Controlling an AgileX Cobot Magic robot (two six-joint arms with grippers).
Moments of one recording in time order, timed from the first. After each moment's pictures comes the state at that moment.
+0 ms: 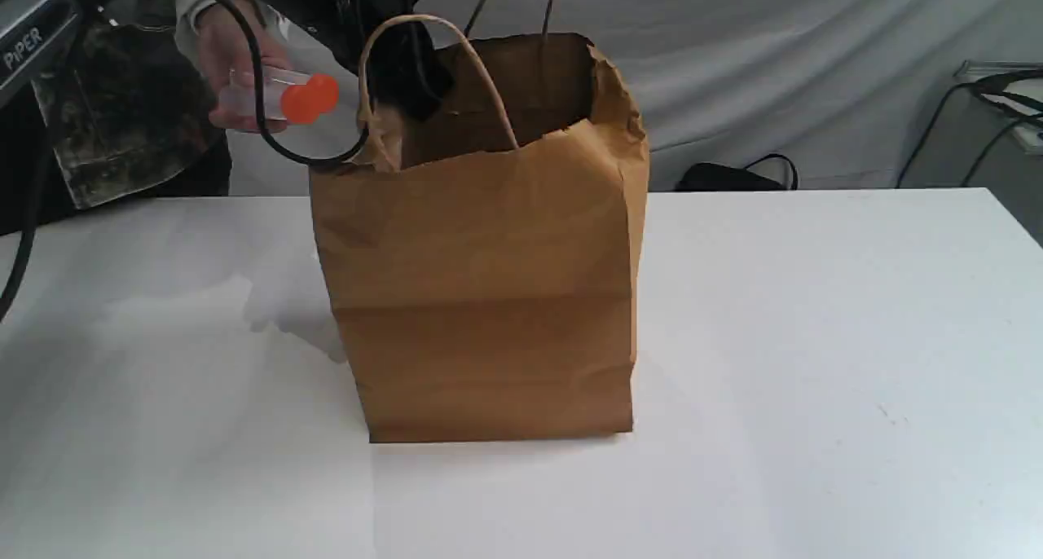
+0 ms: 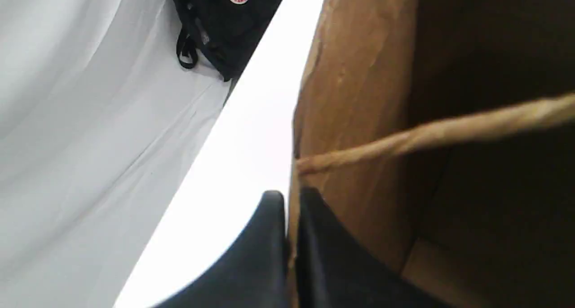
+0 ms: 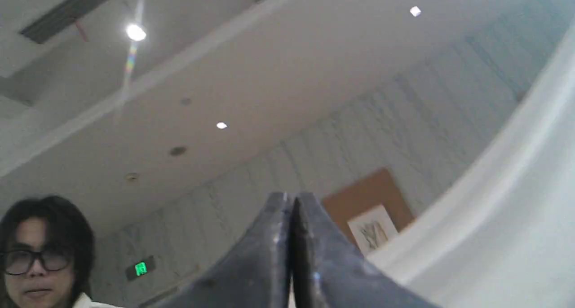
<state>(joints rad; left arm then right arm) -0.28 2.34 -2.43 -0.40 1.10 0.94 0.12 0.03 0.00 0.17 -0.71 0.27</state>
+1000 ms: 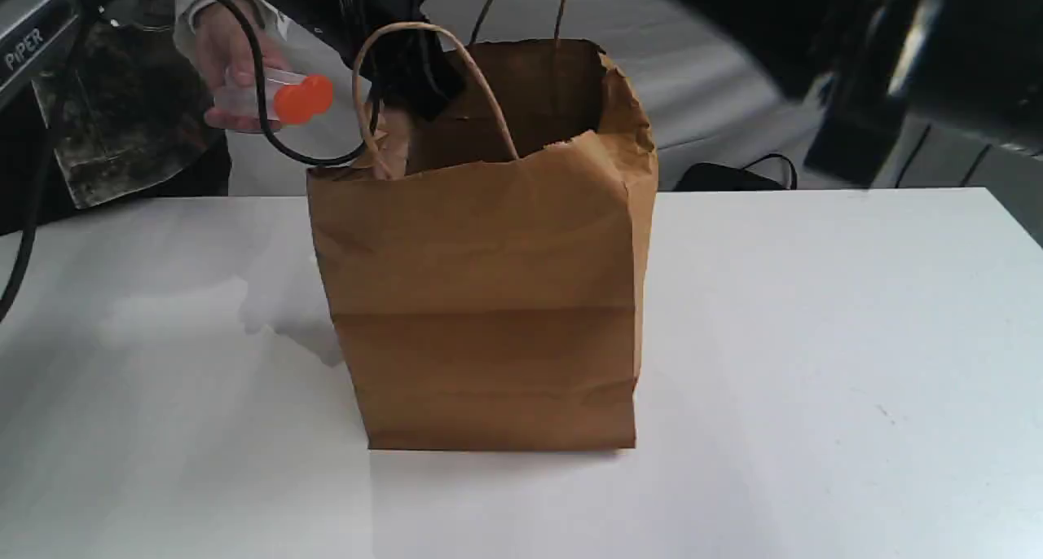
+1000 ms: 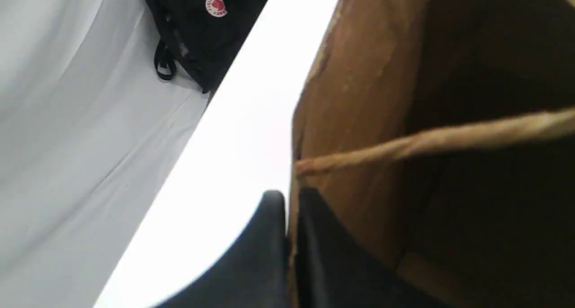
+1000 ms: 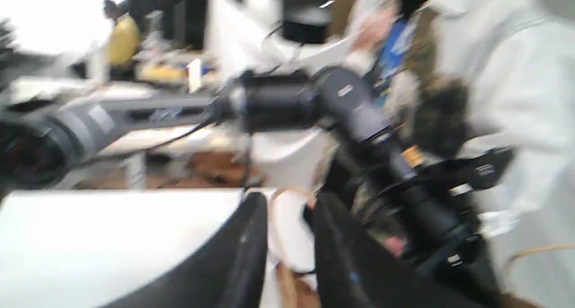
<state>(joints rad) -0.28 2.34 -2.43 -0.42 1.11 0.94 0.12 1.42 -0.96 -1.35 -1.17 1.00</state>
